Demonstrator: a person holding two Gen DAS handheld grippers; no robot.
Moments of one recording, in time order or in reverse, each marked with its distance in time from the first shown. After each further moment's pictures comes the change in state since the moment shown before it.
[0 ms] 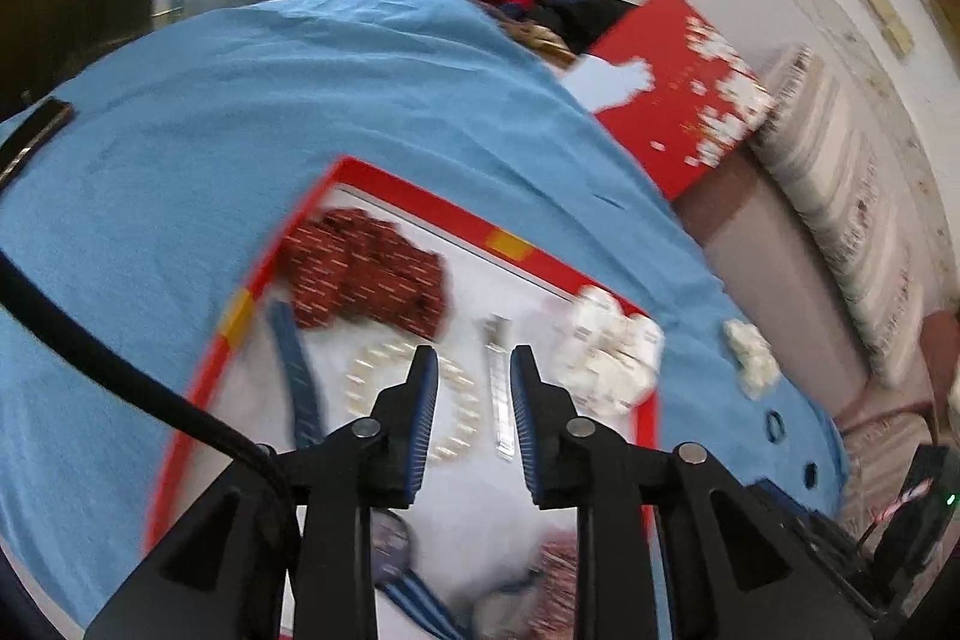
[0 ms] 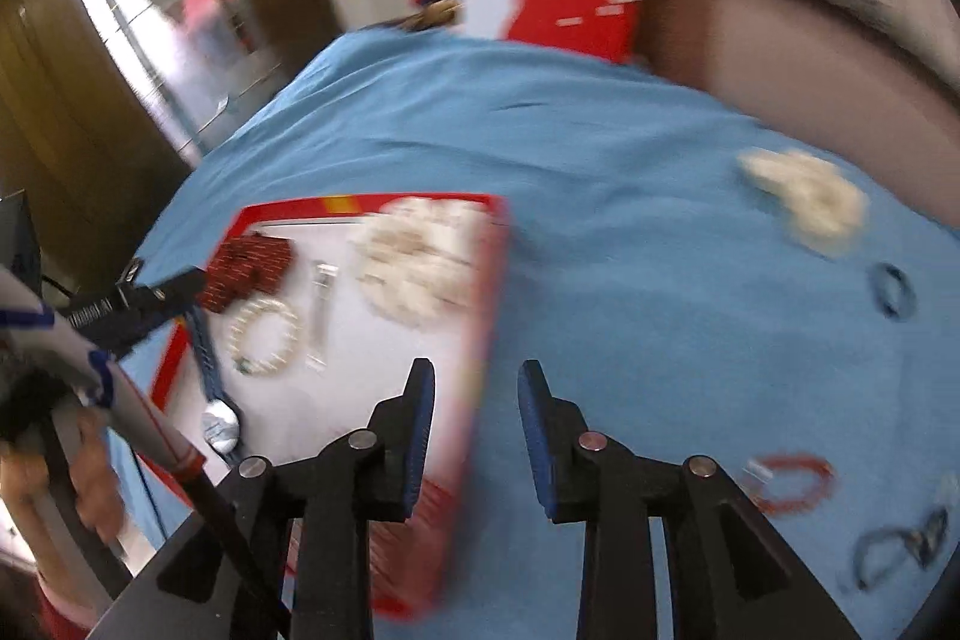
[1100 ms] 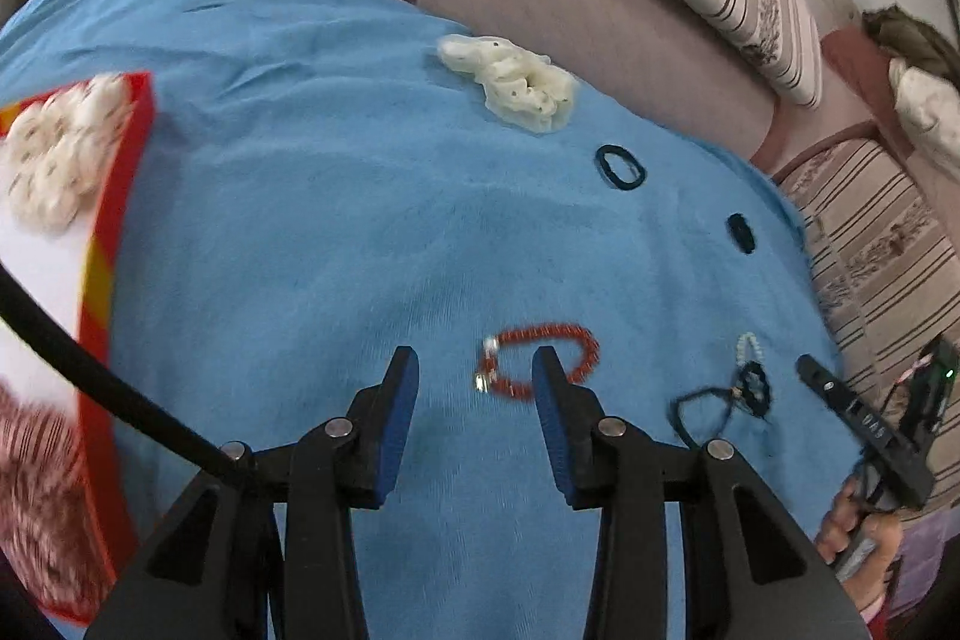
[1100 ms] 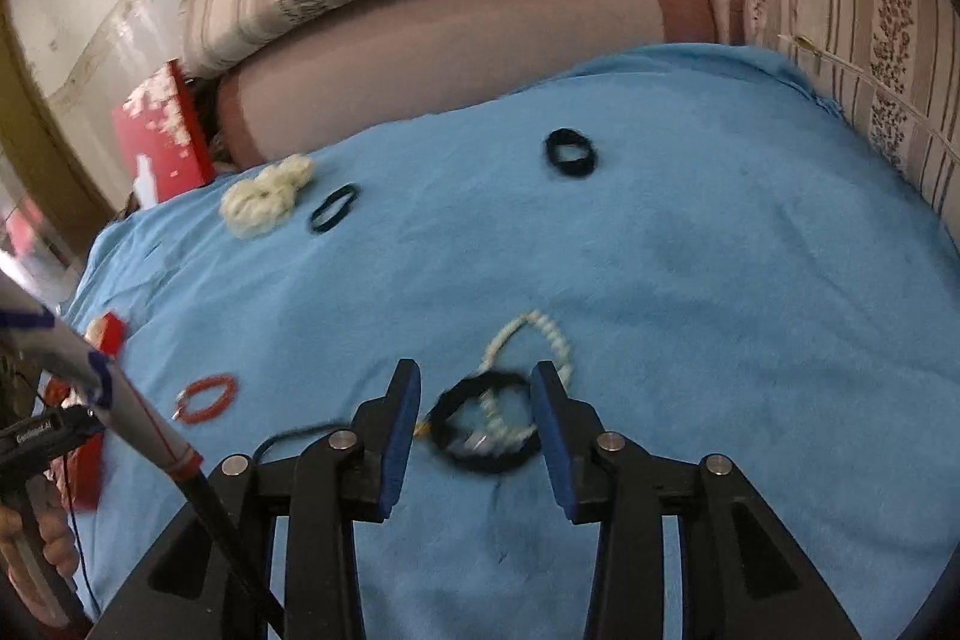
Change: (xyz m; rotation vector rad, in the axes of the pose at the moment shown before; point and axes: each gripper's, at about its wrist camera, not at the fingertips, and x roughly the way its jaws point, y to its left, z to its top) left arm 0.109 -0.237 -0.170 0.441 0.266 -0.176; right arm -0.112 -0.333 -0.136 0.470 -0.195 -0.238
